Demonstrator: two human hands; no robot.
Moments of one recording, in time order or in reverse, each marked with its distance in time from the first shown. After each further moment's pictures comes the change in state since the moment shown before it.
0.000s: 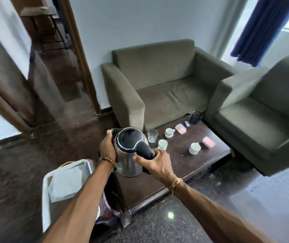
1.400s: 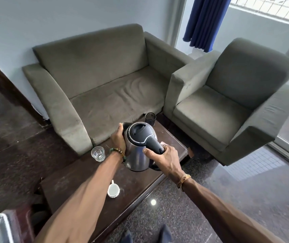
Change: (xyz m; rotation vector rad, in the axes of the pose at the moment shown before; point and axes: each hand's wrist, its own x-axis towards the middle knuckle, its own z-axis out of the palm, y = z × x) left_hand 0.012 -0.046 0.411 0.119 -0.223 -0.039; right_hand 0.185 0.169 -0.264 0.046 0.187 0.154
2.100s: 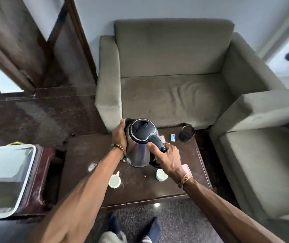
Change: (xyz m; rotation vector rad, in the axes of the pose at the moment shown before) left_hand 0.074 -0.033 -0.017 -0.208 0.472 0.002; right_hand 0.141 0.000 0.033 -0.108 -0.479 -0.176
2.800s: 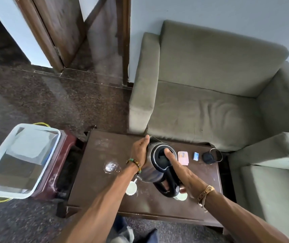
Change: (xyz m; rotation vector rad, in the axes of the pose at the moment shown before) left_hand 0.047 -0.019 -0.079 0.067 -0.117 -0.014; right_hand 0.031 -0.071 0.072 -0.039 -0.576 0.554
